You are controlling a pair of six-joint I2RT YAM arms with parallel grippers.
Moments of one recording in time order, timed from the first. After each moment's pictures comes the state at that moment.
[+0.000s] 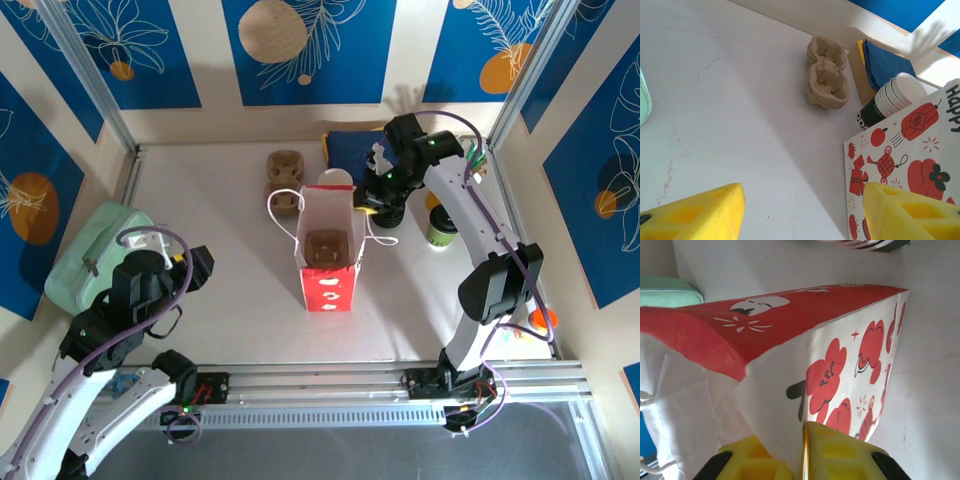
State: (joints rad) left arm -0.55 0.56 0.94 -0.92 -0.29 -0.66; right arm 0.34 1.75 1.86 -1.33 -0.54 0.41
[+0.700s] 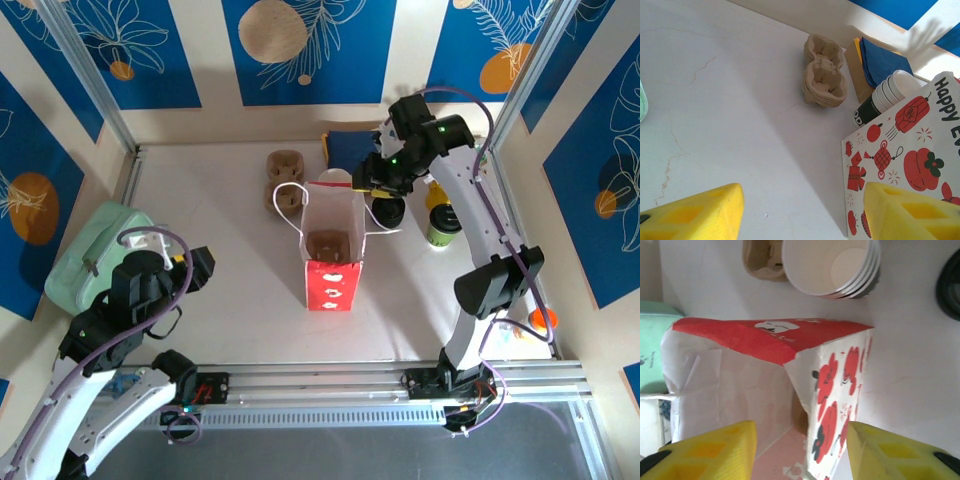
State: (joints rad) left arm -0.55 0.55 0.94 -0.91 -0.27 -0.63; right arm 0.34 1.78 2.08 -1.44 -0.37 0.38
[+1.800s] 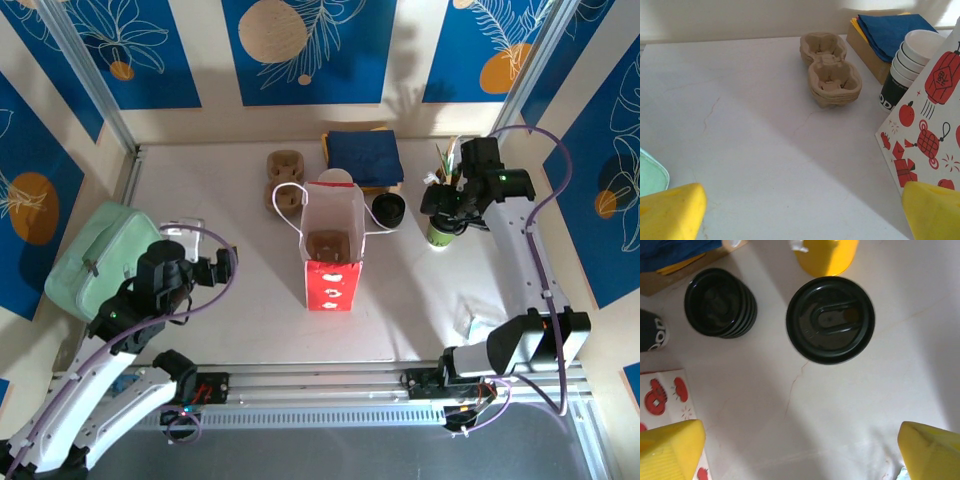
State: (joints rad) left arm -0.55 0.63 0.82 -0.69 -0.29 -0.22; right arm 0.01 1.39 1.47 -1.20 0.05 0.30
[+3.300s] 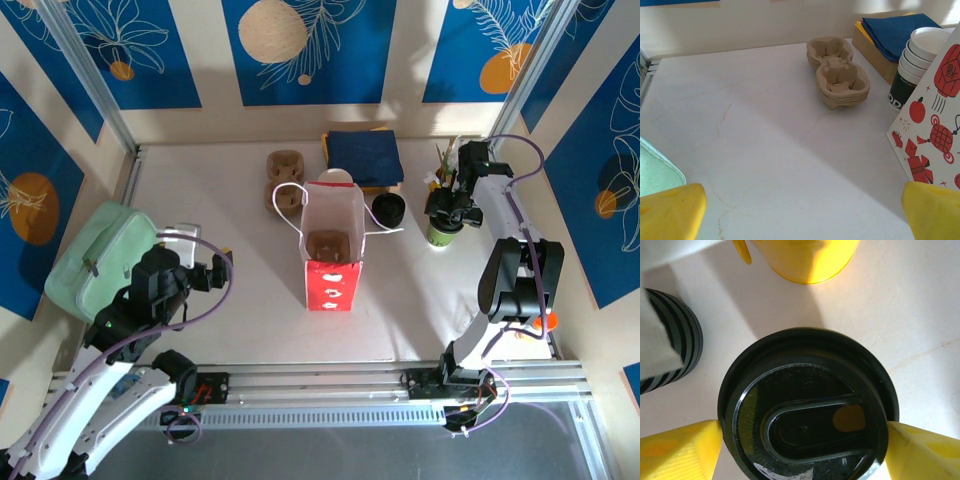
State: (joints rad) left arm -0.55 0.56 0.79 -0.69 -0.32 -0.18; right arm -0.09 1.71 1.44 -1.00 0.00 0.20
